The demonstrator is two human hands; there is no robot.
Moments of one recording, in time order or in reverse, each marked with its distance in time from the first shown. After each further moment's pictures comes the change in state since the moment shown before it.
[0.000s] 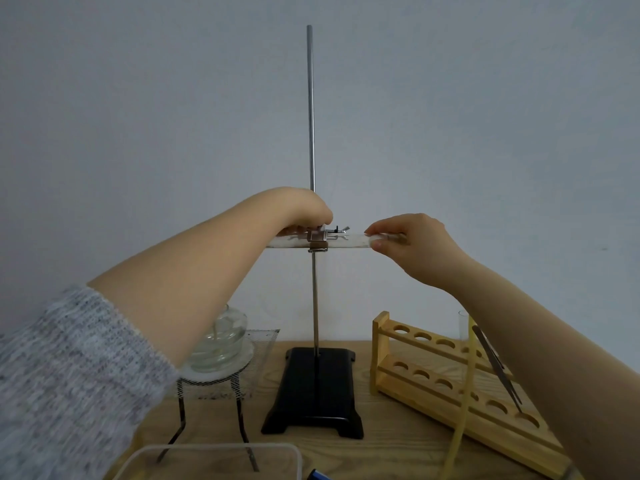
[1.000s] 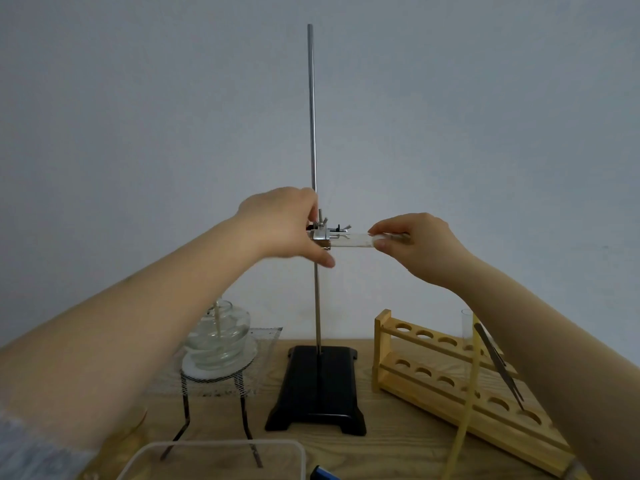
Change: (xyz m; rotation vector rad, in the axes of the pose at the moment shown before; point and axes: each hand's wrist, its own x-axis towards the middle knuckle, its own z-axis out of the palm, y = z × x) left_hand -0.039 -0.034 0.012 0.127 0.355 0.301; right_hand -0.001 0.002 0.001 -0.012 -0.007 0.017
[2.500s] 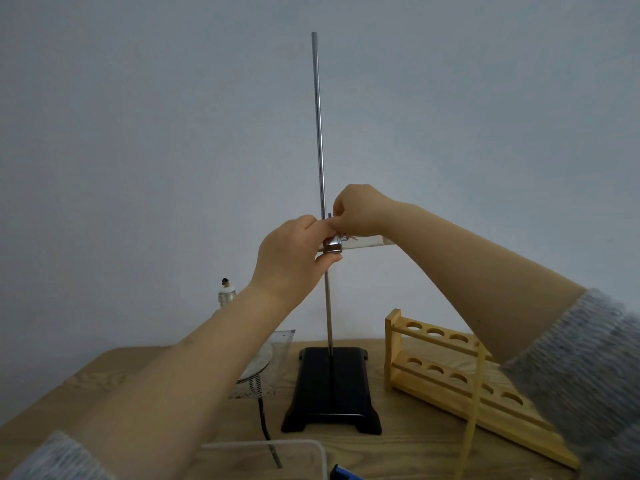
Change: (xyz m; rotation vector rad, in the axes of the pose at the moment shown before) left_hand -0.020 -0.007 0.068 -0.201 0.689 0.259; right_hand 0.067 -0.079 0.015 -0.215 -0.278 0.018
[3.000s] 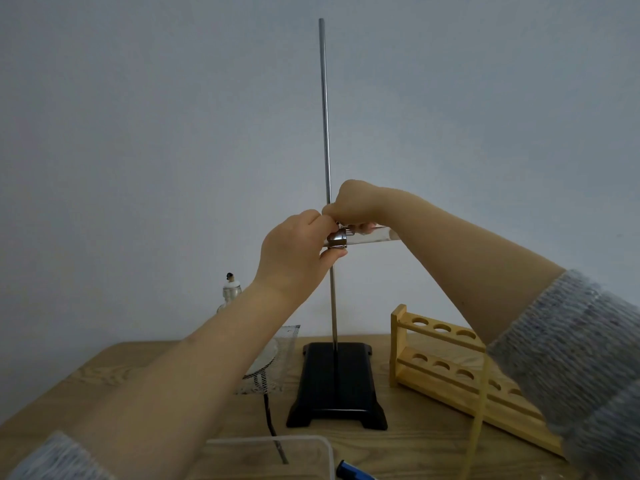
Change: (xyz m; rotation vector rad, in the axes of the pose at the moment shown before) left_hand -0.004 -0.004 0.004 0.018 0.006 -0.039; right_hand 0.011 -0.012 0.002 0.206 -0.136 0.118
